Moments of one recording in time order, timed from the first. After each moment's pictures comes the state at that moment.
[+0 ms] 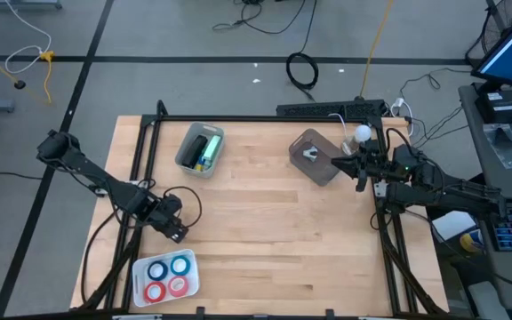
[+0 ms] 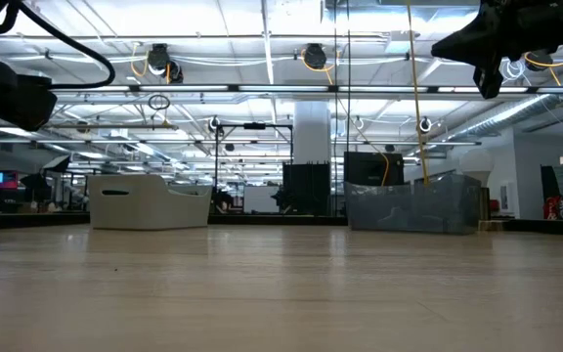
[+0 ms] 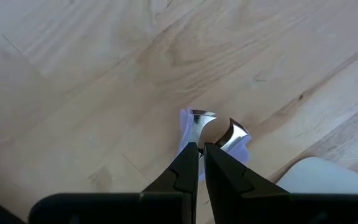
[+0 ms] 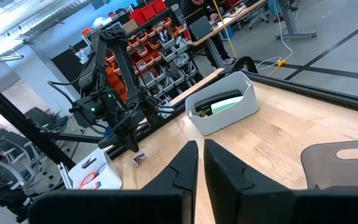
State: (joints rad) left arm -0.54 1.08 0.55 -0.79 -0.01 -1.50; right arm -0.27 0.35 0.43 -0.17 -0.05 0.53
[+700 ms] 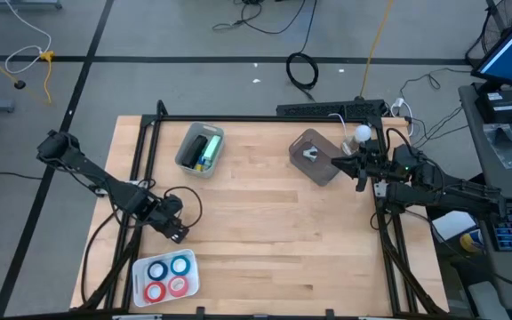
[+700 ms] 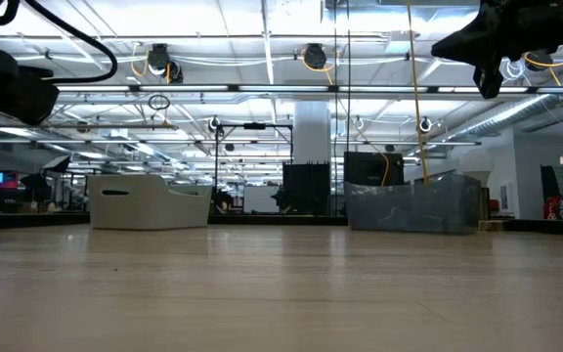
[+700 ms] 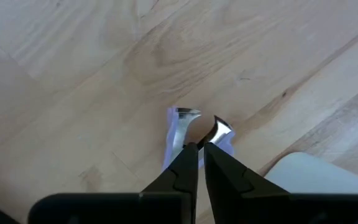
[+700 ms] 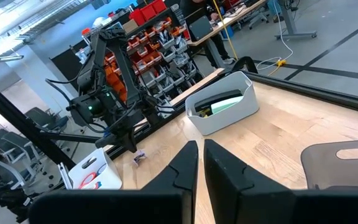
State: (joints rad) left arm -0.54 1.08 0.57 -0.80 -0.01 -1.49; right arm -0.27 0.35 0.43 -0.17 -0.05 0.54
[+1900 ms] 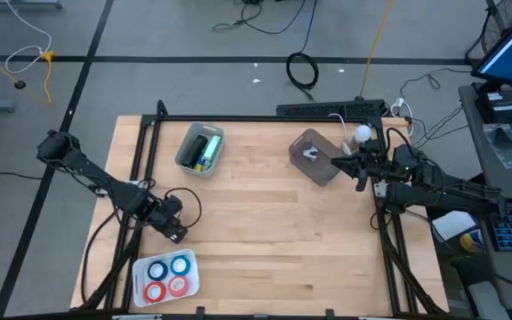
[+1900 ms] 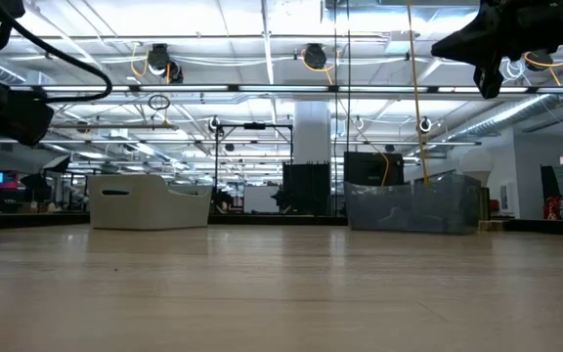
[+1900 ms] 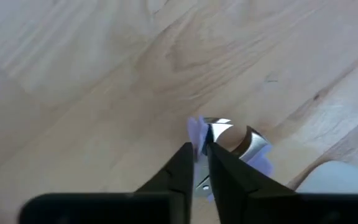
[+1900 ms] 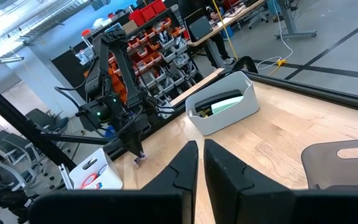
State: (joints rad) left arm -0.54 1.08 0.46 -0.71 -0.02 -1.45; right arm -0.27 0.35 0.43 -0.17 -0.05 0.54
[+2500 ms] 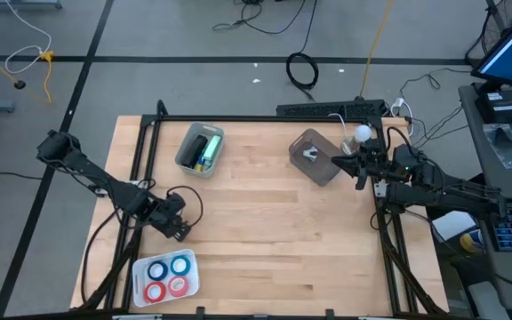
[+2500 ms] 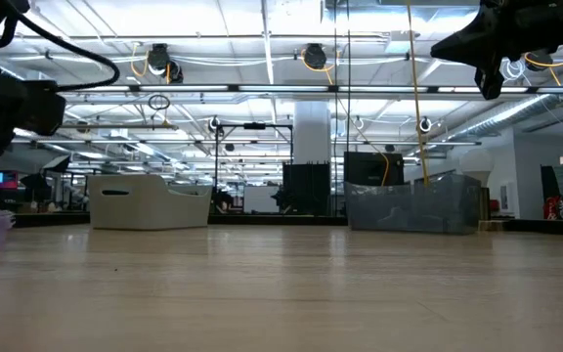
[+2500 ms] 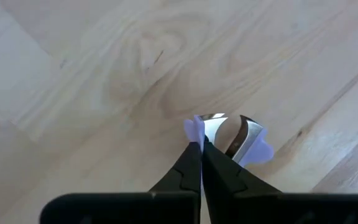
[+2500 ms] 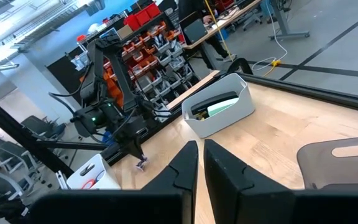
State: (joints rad) left arm -0.54 1.08 0.47 -0.66 -0.14 -1.41; right arm -0.27 0.35 0.43 -0.17 -0.02 0.56
